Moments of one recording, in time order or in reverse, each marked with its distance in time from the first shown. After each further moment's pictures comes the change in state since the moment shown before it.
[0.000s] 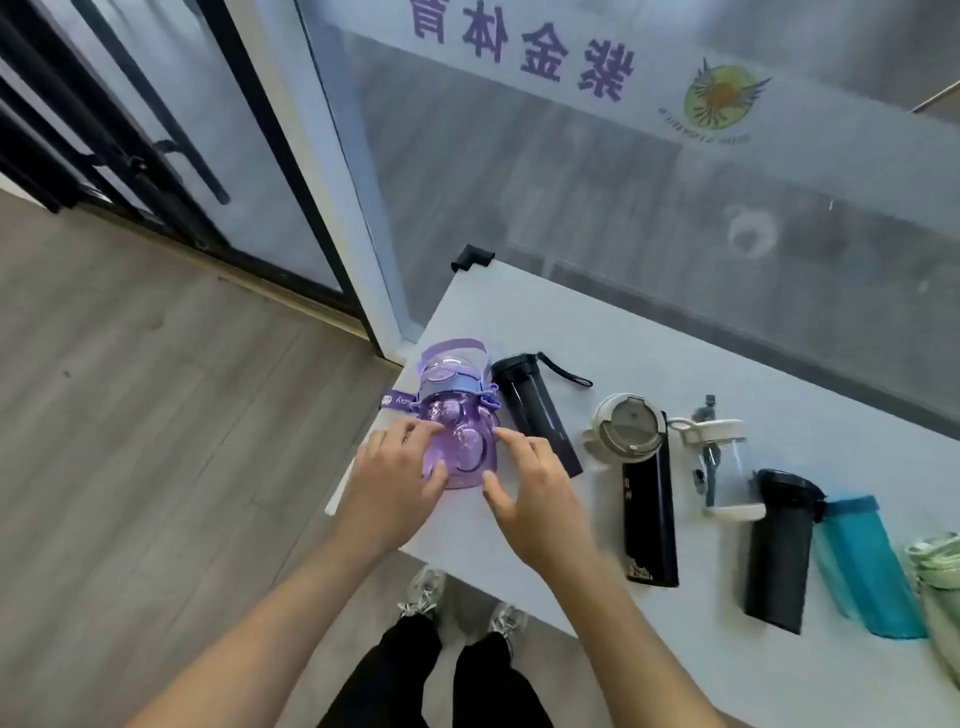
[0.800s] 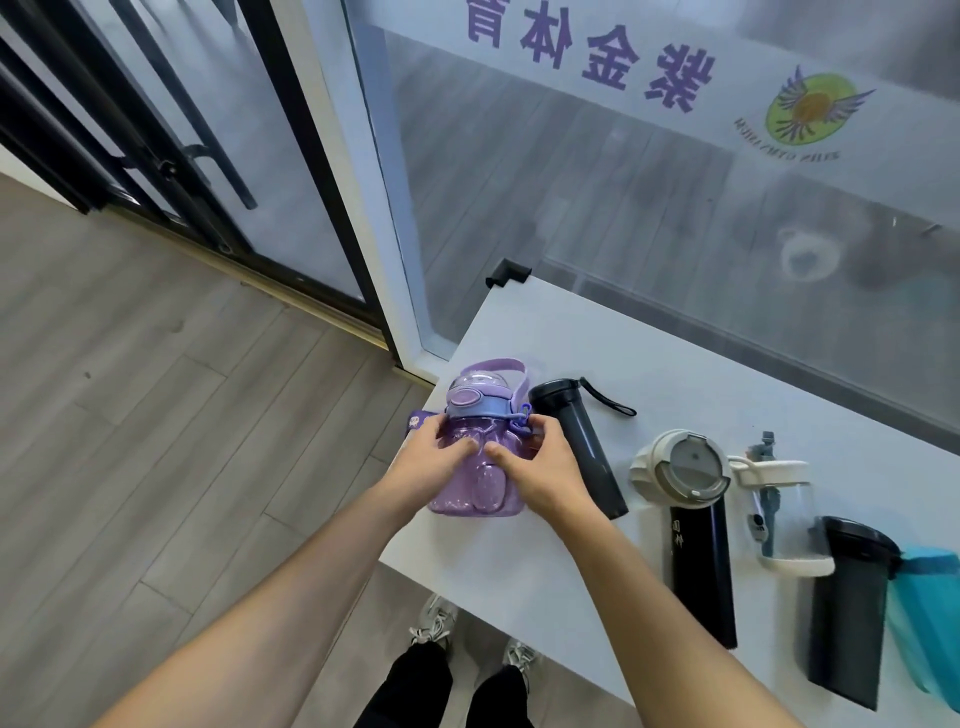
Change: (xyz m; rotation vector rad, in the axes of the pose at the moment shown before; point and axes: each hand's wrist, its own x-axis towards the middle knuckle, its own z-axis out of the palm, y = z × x) left_hand 0.072 -0.032 0.012 -0.874 -0.241 -0.498; right_hand 0.095 0.001 0.042 0.518 -0.092 0.357
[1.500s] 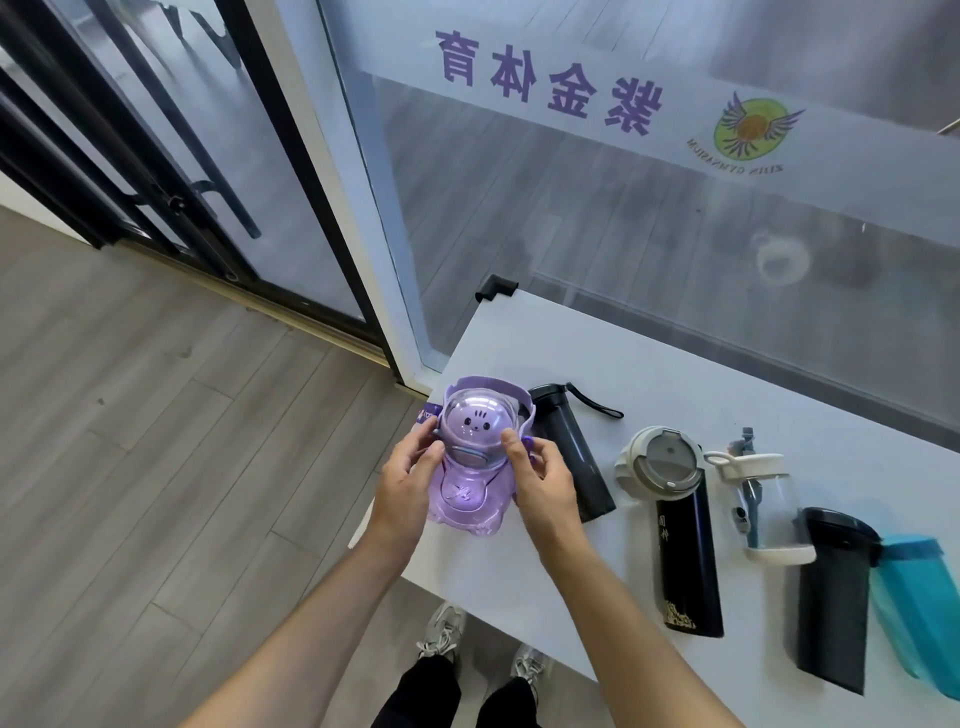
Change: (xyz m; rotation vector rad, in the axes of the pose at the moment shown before) left_hand -0.047 -0.009 0.010 -0.380 0.180 0.195; right_hand -0.047 -0.001 -0.004 0.363 0.079 -0.007
